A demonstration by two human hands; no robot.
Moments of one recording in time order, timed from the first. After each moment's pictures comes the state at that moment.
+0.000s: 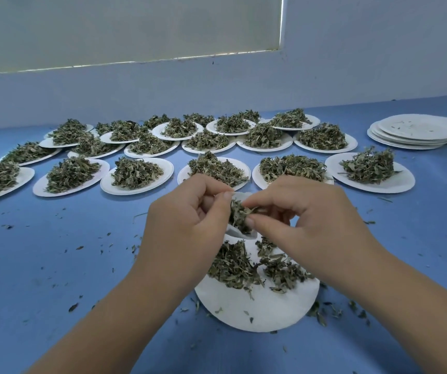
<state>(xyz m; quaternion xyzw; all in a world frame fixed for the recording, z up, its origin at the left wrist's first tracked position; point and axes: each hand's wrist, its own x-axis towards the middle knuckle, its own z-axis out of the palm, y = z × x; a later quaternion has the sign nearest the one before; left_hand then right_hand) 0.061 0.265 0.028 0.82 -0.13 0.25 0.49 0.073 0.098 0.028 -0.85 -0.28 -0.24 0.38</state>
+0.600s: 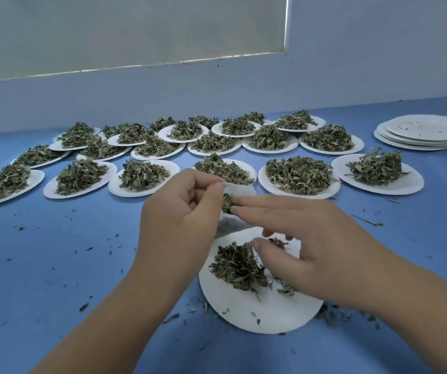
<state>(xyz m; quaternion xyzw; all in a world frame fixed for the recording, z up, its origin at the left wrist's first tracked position) 0.060 0.268 0.037 0.78 -0.09 0.25 0.57 0.061 0.095 0.028 -0.88 -0.35 -0.15 0.29</state>
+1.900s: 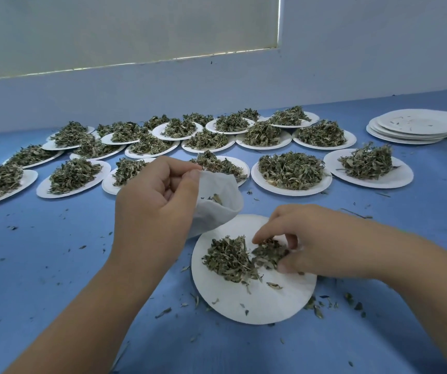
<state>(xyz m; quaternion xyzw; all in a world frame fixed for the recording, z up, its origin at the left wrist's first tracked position) 0.068 0.283 0.035 0.79 -0.09 0.31 0.51 0.086 0.069 0.028 -0.94 -0.27 0.12 0.16</state>
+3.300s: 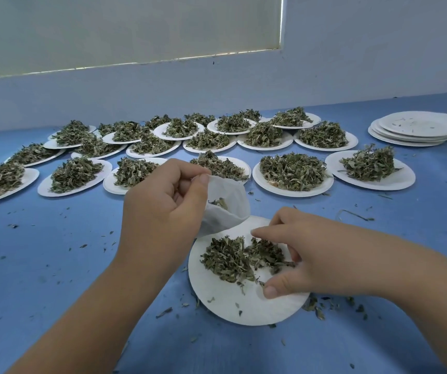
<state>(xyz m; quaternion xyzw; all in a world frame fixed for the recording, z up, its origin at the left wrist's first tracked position) 0.068 0.282 0.031 0.81 -0.11 0.32 0.48 0.074 0.074 0.026 -0.94 -0.27 0.13 0.13</state>
